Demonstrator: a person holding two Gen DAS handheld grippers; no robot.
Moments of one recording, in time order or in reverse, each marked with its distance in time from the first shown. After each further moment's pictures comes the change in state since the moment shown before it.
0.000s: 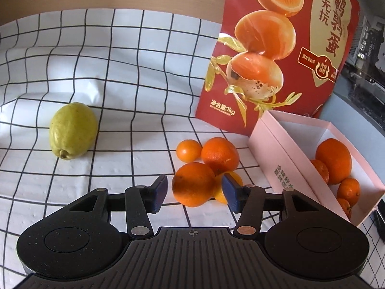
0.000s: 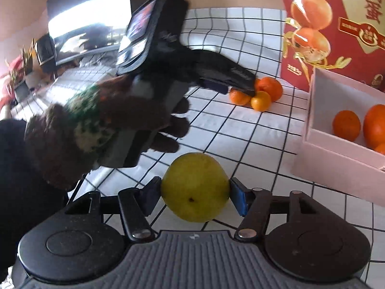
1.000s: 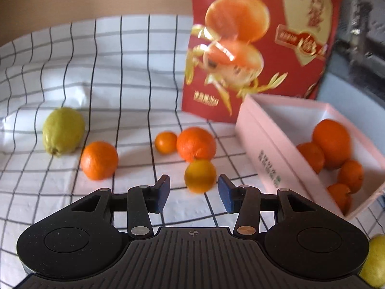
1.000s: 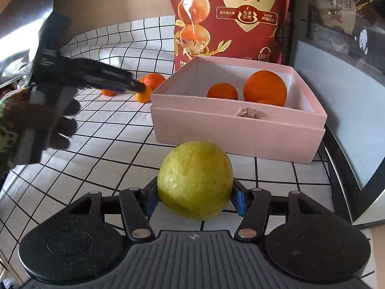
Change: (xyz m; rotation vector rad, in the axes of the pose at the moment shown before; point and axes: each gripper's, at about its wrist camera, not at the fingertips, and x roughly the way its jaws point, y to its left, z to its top) left arm 0.007 -0.049 -0.017 0.074 0.007 0.104; right arm -0.058 -0.089 -0.053 0.153 -0.092 -0.305
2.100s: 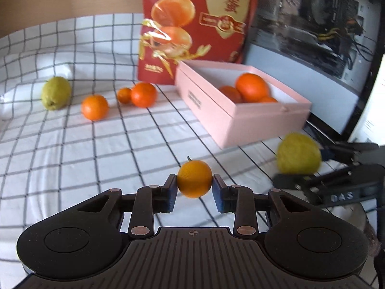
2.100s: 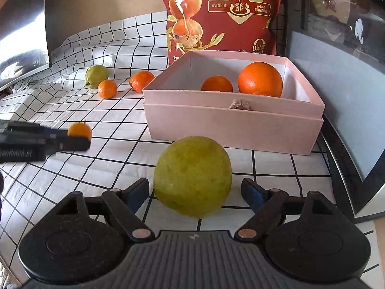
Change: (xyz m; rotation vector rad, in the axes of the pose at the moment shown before) left arm -0.113 -0.008 -0.084 0.100 0.017 -0.214; right arm 0.006 -0.001 -0.001 0.045 0.032 -0.009
